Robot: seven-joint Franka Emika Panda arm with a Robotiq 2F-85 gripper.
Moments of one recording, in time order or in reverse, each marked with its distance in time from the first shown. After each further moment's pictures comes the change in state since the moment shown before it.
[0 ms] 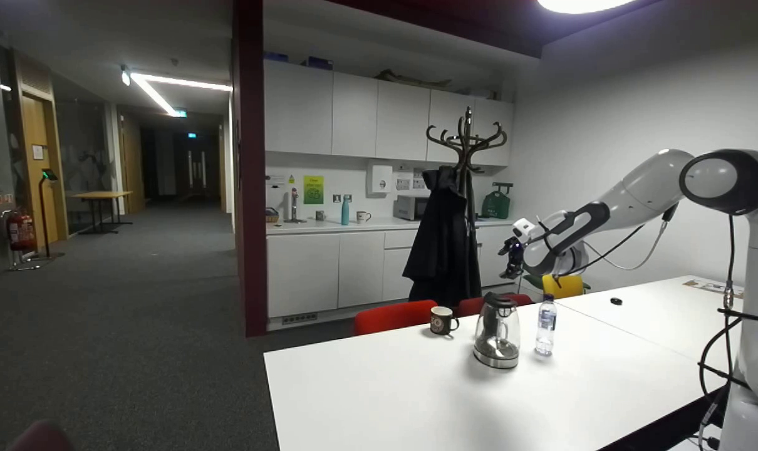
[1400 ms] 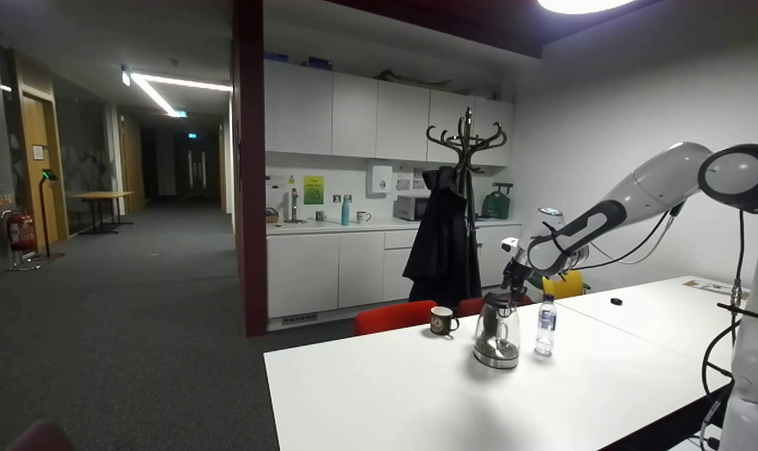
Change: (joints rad) arm -0.170 -0.073 0.216 -0.007 -0.288 -0.554 0.371
